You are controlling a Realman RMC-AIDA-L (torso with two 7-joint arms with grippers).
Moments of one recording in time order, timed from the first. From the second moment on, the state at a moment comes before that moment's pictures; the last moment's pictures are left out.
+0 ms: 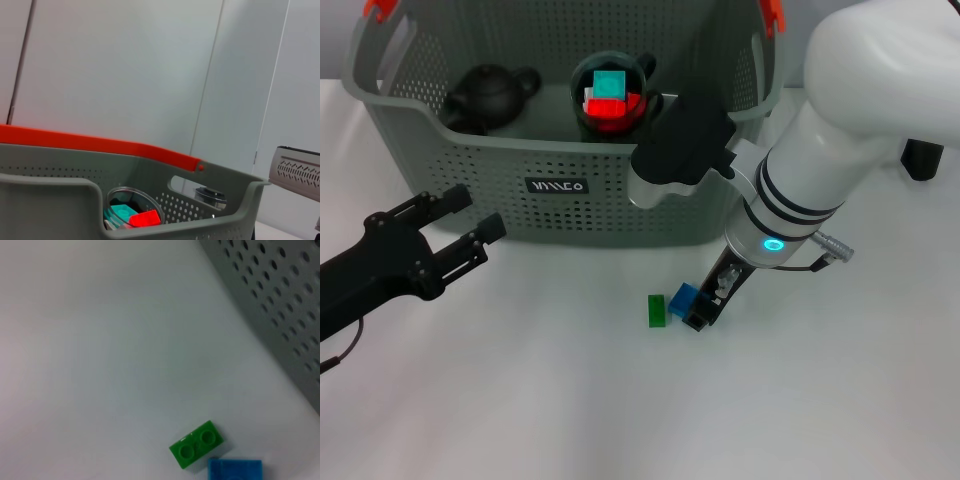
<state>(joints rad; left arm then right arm) -0.37 -2.12 0.17 0.51 2.01 1.70 -1.03 1.10 2.11 -1.87 -0.65 -2.35 -1.12 2.68</state>
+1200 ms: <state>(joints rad) -0.39 -2.12 0.17 0.51 2.01 1.69 -1.04 0.70 2.07 -0.91 -1.49 -1.96 -1.84 2.41</state>
